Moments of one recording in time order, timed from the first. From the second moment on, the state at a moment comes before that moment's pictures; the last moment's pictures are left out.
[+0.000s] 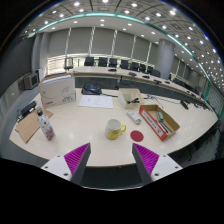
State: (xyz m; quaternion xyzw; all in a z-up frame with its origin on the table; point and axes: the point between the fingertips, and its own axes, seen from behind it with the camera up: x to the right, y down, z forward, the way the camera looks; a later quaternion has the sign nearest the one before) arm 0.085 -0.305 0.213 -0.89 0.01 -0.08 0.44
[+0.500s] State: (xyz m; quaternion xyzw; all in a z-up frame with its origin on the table) arm -0.154 -0.251 0.141 -0.89 -0.06 0.04 0.46
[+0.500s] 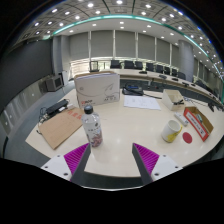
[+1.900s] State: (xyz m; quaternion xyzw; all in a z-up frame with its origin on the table) arm -0.163 -0.071 0.157 -0.79 0.19 0.26 0.52
